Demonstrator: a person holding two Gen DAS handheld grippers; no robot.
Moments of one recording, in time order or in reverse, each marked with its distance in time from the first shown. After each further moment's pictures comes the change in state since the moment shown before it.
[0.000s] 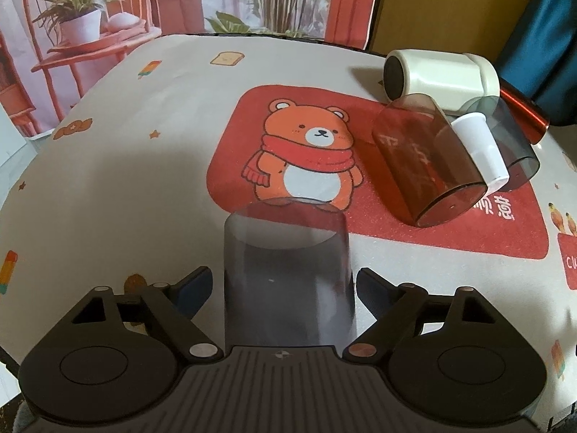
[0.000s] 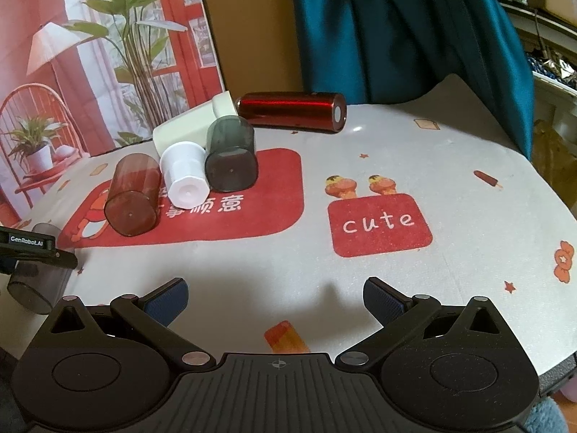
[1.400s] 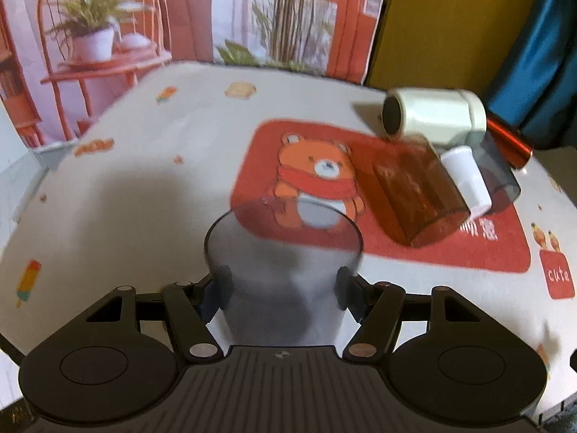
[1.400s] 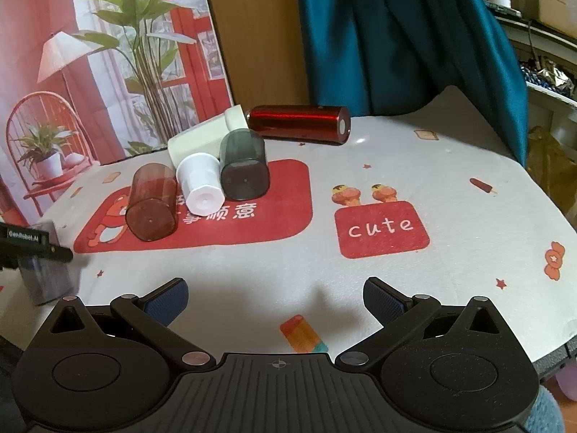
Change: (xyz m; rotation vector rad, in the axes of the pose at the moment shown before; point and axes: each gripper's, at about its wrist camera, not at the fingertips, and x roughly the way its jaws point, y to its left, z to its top) left arm -0.031 0.019 -0.001 -0.013 -0.109 -0.020; right arm -0.026 0.008 -0.004 0.002 -0.036 0.014
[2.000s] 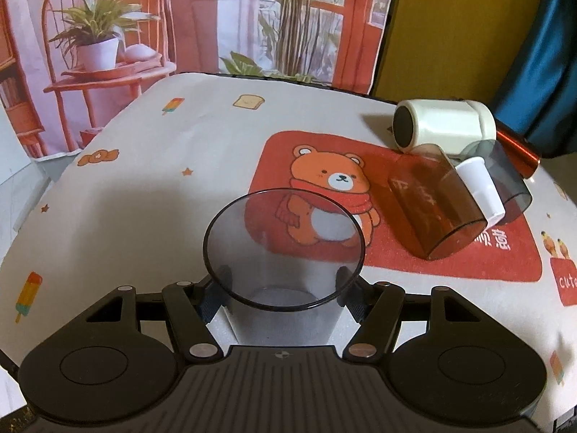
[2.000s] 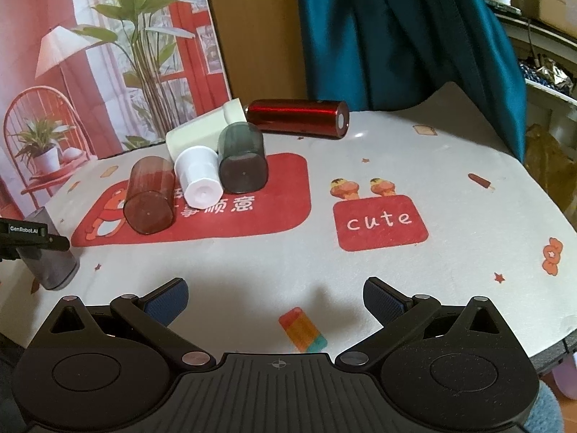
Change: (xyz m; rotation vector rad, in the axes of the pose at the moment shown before) left arm 0.012 0.011 0.000 -0.003 -0.040 0.003; right arm 0.002 0.001 -0.002 -0.001 0.019 -0.012
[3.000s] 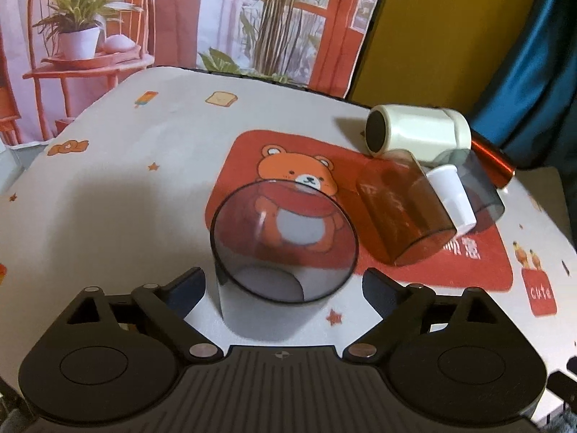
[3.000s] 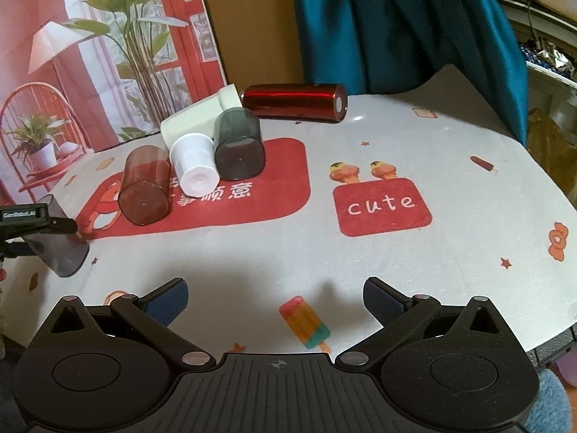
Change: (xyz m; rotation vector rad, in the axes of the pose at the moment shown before) left arm 0.000 -0.006 -0.003 -0.025 0.003 -0.104; right arm 0.010 -0.001 -0.002 0.023 0.043 0.003
